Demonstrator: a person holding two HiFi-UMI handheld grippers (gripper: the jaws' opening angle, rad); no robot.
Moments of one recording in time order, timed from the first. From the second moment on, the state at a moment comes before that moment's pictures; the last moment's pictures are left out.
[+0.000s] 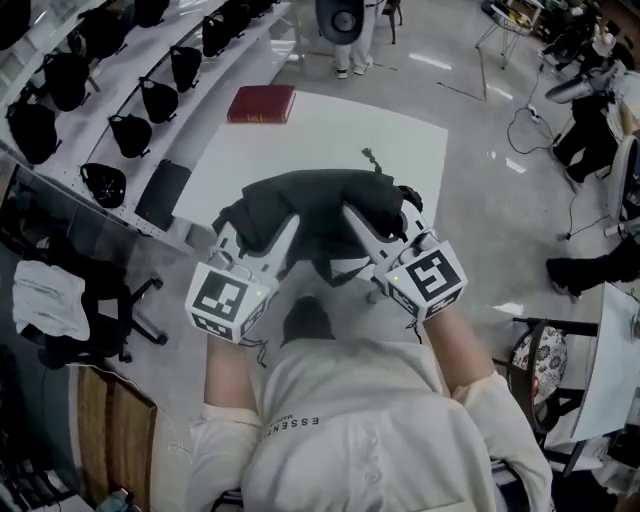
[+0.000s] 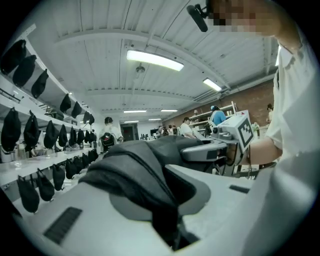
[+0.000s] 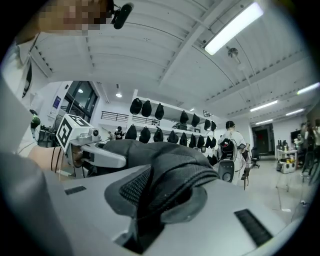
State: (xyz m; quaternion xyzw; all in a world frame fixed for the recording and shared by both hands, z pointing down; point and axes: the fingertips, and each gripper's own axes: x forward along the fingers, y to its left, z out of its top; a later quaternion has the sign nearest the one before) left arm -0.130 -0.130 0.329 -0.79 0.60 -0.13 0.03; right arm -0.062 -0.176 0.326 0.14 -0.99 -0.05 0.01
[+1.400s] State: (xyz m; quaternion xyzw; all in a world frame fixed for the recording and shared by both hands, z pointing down) left arm -0.251 -0.504 0.347 -0.90 0.43 -0.09 0.00; right arm -0.169 -0.518 0.336 0.35 -0.93 -0.05 0.07
